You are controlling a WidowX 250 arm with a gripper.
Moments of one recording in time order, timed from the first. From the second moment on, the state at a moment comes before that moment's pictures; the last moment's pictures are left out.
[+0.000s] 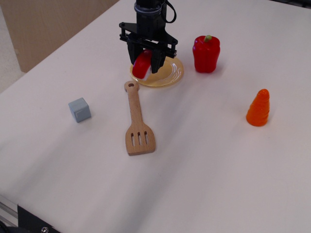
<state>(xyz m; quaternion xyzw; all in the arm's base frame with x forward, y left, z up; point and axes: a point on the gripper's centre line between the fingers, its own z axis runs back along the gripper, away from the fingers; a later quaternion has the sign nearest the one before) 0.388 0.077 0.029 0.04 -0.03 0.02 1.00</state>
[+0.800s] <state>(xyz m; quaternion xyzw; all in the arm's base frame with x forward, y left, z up) 0.330 0.046 0.066 0.08 -0.03 -0.01 1.00</state>
